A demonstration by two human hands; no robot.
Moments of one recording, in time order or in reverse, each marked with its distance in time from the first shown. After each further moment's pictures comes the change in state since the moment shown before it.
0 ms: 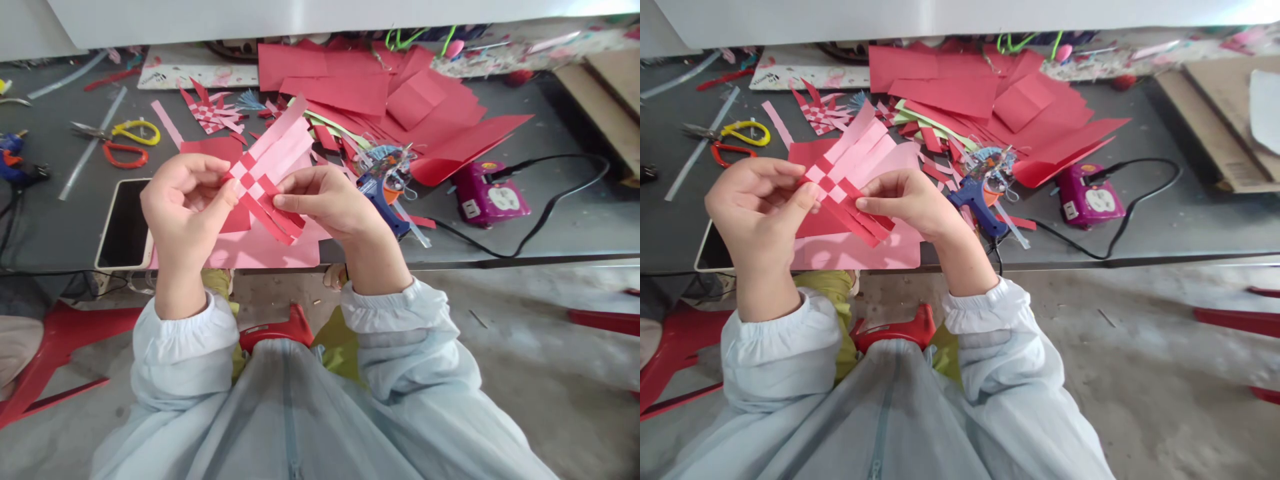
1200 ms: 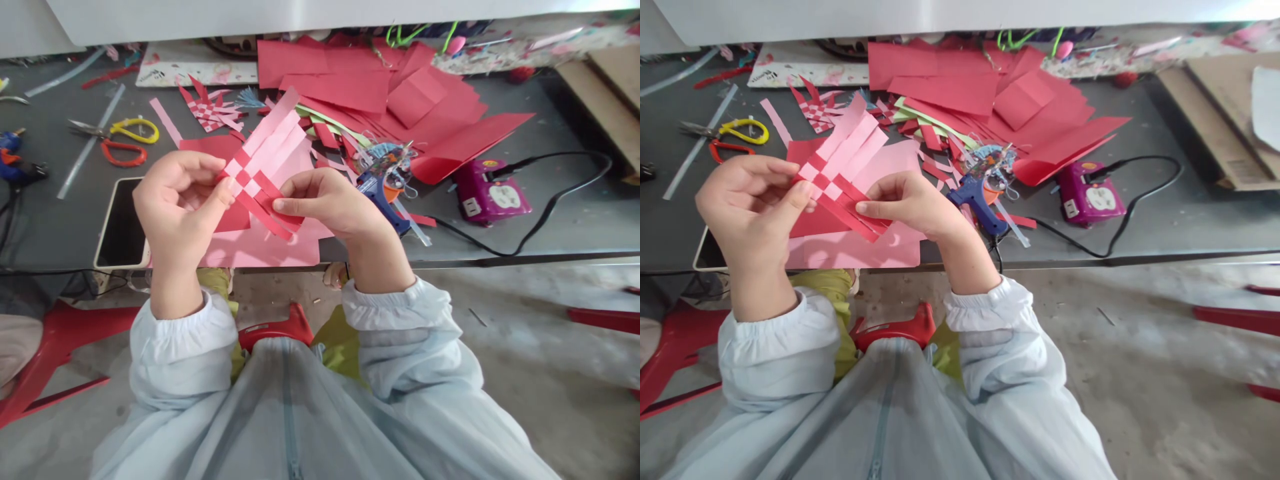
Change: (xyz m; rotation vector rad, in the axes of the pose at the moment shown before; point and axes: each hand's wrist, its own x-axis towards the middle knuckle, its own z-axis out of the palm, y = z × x) left_hand 0.002 -0.001 -0.005 -0.016 -0.034 0.017; right_hand -0.005 -0.006 -0.002 -0.144 -0.042 0.024
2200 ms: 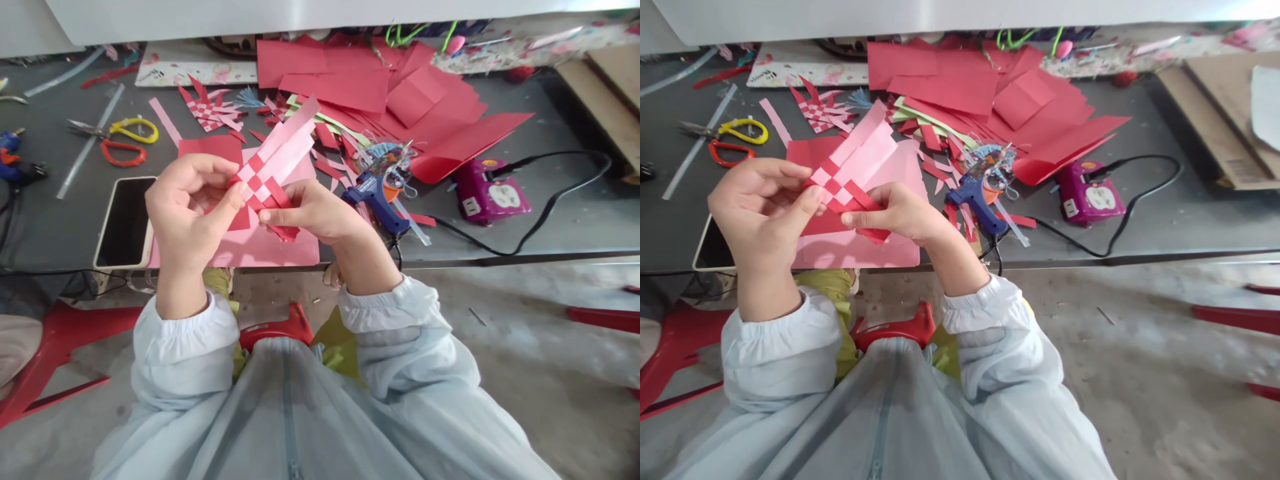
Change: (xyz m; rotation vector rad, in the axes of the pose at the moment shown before) left_hand -0.003 0.004 0.007 -0.043 -0.015 0.038; right_hand 0.003 0.007 0.014 0.065 -0.061 0.092
